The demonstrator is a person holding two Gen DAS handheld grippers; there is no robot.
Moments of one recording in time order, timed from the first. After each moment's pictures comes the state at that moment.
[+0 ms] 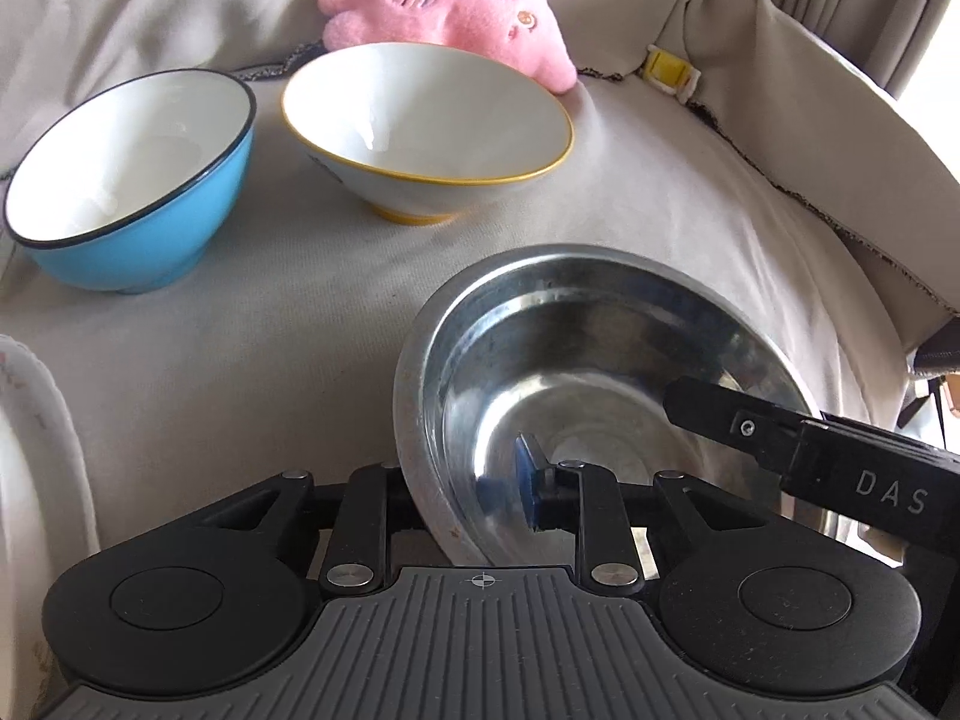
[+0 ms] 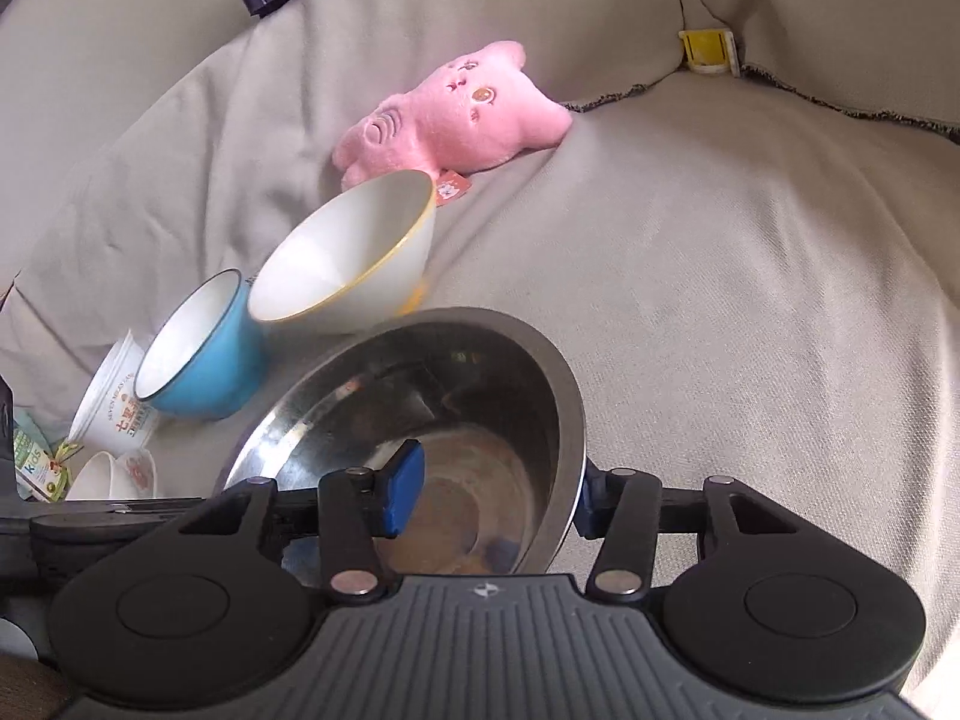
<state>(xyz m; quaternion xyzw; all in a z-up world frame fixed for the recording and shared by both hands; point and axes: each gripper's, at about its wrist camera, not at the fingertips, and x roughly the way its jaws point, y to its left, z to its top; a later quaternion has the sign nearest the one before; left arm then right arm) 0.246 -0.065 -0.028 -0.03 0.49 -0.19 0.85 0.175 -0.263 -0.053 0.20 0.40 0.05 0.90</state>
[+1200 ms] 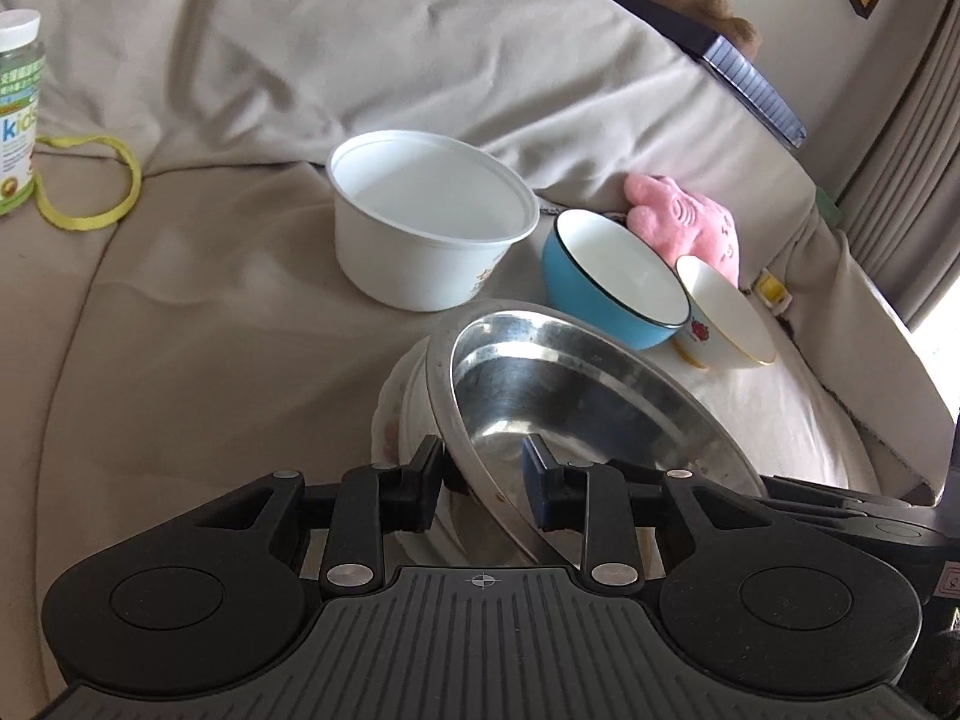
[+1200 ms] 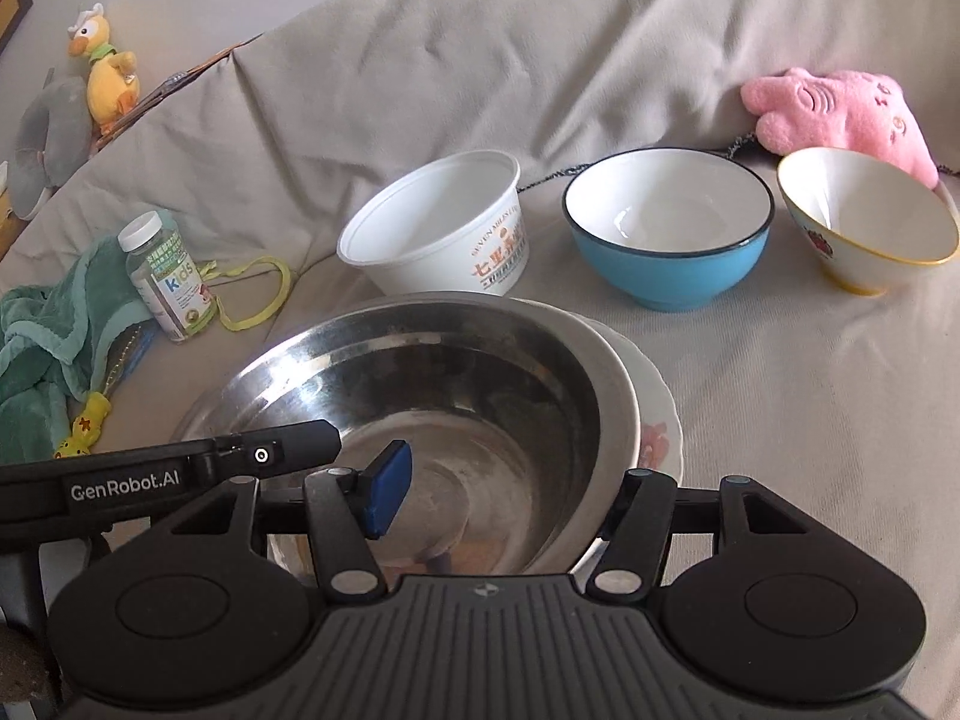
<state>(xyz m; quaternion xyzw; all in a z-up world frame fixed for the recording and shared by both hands) 0.157 0.236 0.010 -0.19 0.39 -0.11 0.89 0.169 0.010 -0.013 0.07 0.42 0.18 0.88</state>
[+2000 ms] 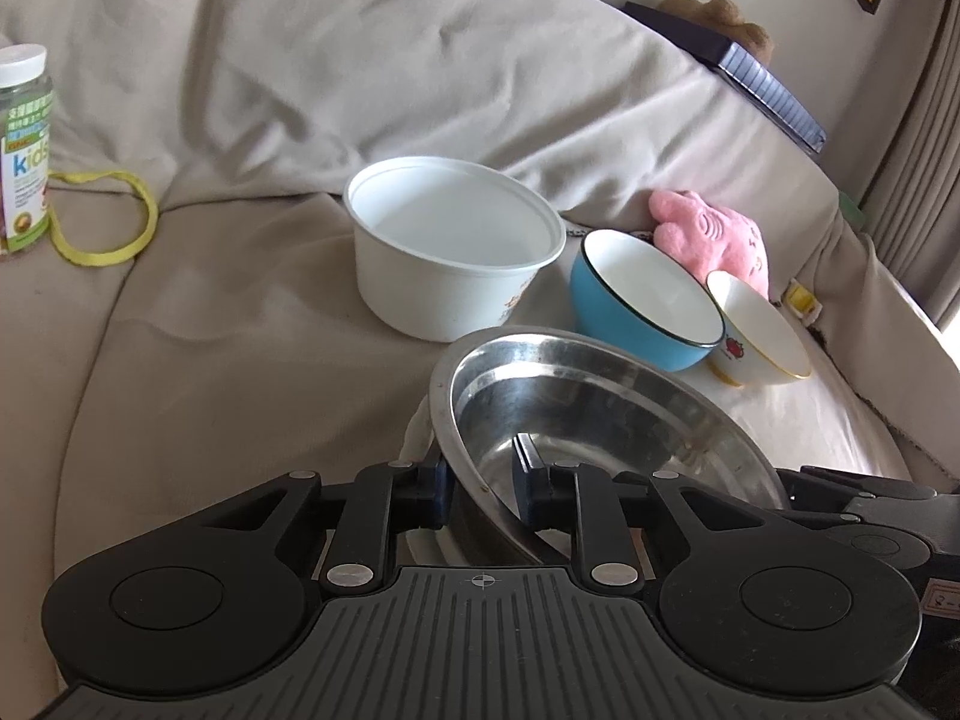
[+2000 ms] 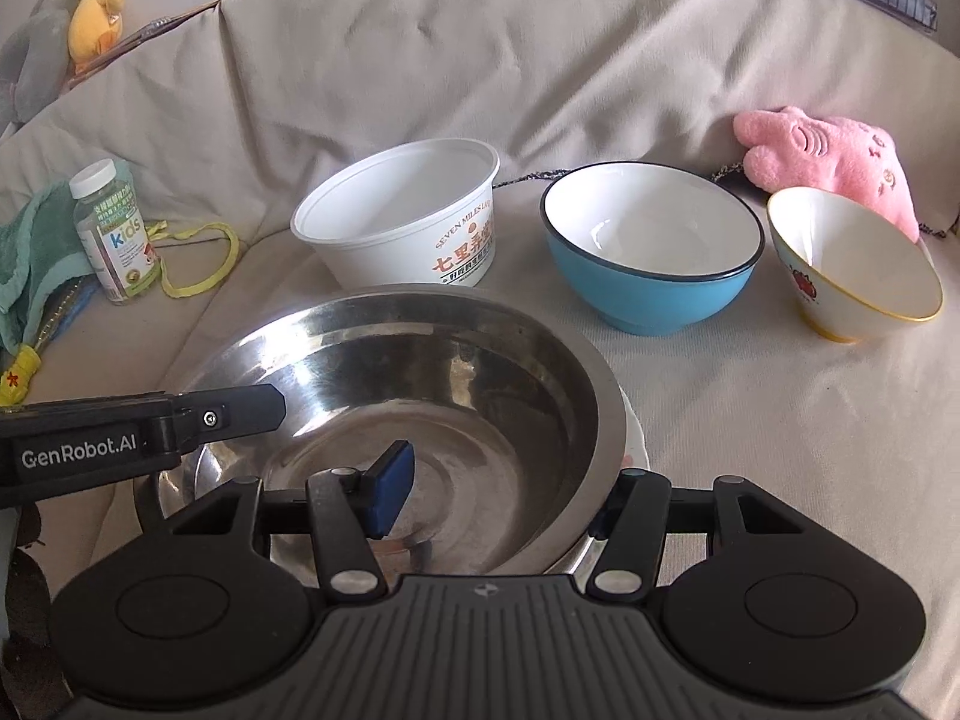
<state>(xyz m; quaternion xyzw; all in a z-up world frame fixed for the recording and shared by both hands) 0.164 0.235 0.007 -0.16 0.37 -0.08 0.91 0.185 0.033 -0.023 -0.02 0.42 0.15 0.90</state>
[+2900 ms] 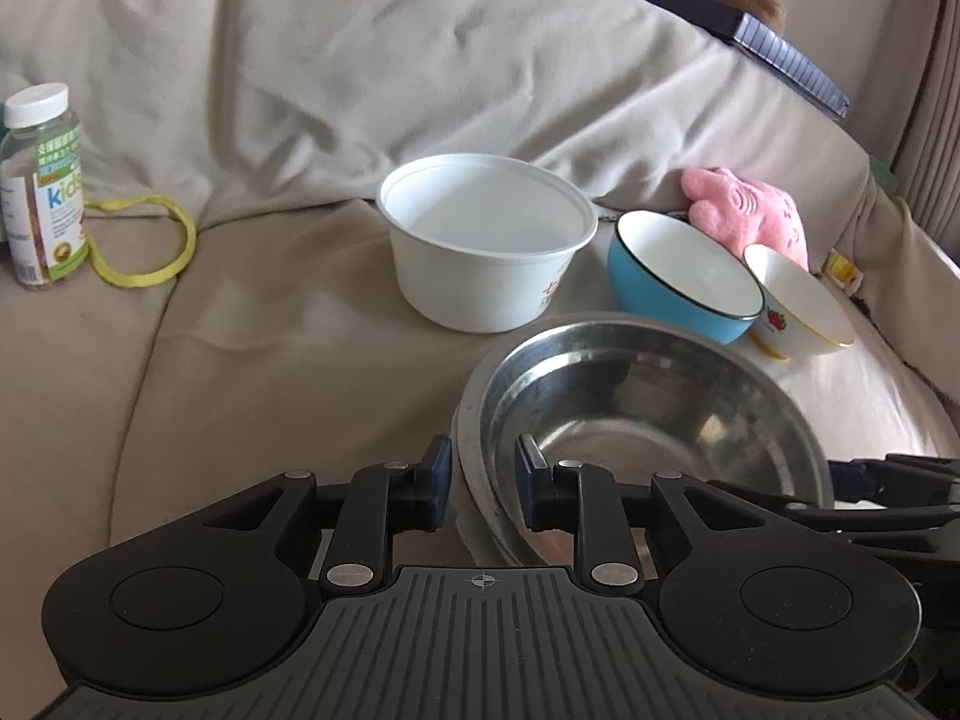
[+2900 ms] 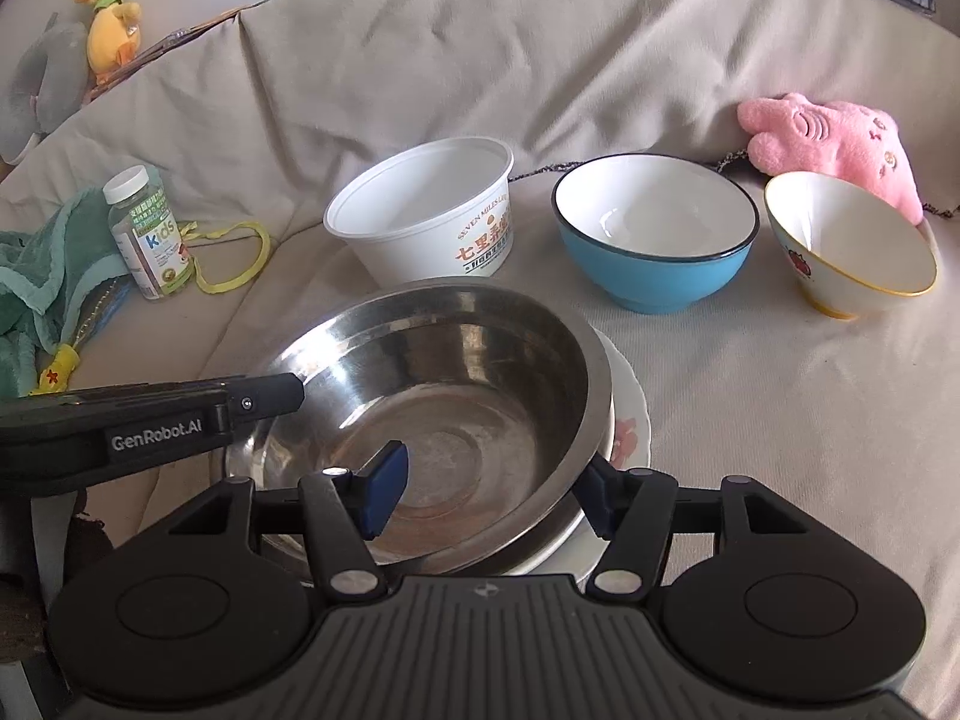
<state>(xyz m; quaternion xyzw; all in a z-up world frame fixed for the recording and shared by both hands) 0.162 0.228 0.004 -0.11 0.38 -0.05 0.92 0.161 0.026 -0.006 -0.01 0.42 0.16 0.89</state>
